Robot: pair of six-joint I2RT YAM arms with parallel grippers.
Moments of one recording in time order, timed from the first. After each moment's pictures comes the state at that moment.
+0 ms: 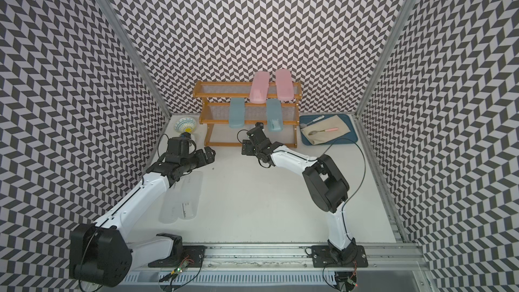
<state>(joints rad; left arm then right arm) -0.17 1.22 0.87 -0.40 0.06 -0.46 0.70 1.99 1.46 -0.18 0.11 0.61</state>
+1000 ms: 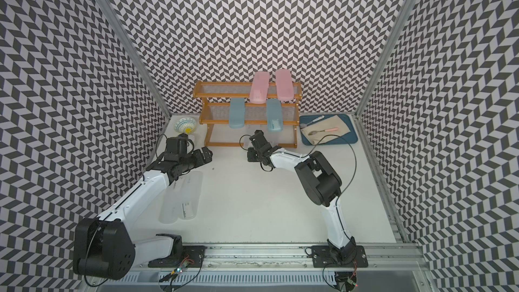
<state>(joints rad) -0.12 1.27 0.87 -0.40 0.07 -0.46 0.66 2.12 1.46 -0.13 0.00 0.55</state>
